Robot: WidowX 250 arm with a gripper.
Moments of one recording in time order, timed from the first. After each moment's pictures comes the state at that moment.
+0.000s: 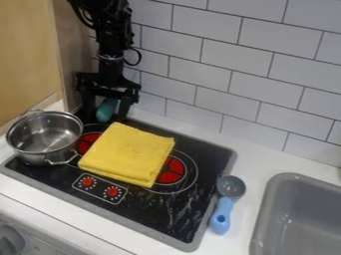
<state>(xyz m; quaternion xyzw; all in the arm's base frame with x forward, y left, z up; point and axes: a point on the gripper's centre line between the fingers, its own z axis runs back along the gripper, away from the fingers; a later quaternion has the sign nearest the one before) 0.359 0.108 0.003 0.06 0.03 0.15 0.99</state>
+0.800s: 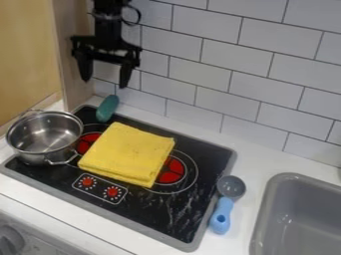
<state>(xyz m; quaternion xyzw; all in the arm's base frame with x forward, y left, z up) 0.360 0.099 0.072 0.05 -0.02 0.16 0.99</state>
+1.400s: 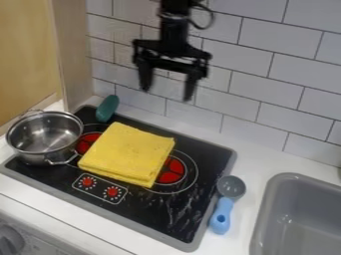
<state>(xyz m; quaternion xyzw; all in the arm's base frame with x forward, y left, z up) 0.334 -0.025 0.082 0.03 -0.01 0.06 1.00</state>
